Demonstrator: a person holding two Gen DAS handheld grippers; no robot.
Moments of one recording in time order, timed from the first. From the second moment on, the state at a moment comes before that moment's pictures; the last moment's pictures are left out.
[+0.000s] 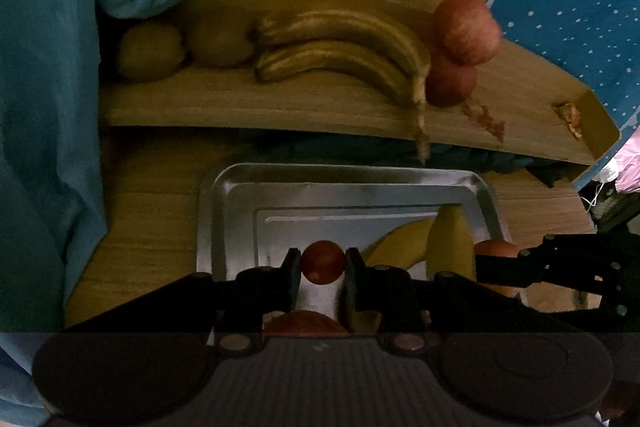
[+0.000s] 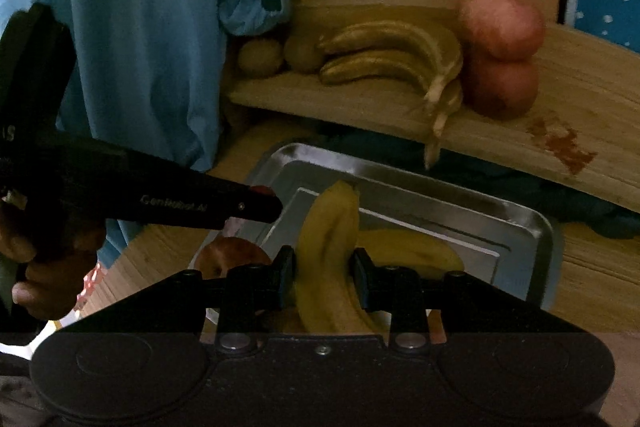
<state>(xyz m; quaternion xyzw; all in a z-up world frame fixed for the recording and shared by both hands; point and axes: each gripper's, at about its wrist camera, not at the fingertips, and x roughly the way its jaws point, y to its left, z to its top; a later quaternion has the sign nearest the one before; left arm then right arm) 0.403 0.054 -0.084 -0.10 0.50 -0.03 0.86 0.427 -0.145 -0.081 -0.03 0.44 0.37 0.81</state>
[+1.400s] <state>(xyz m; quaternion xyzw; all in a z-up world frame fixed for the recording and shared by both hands) 0.390 0.057 -0.077 -0.09 0.48 0.00 0.87 0.390 -0.148 -0.069 -0.08 0.40 0.29 0.87</state>
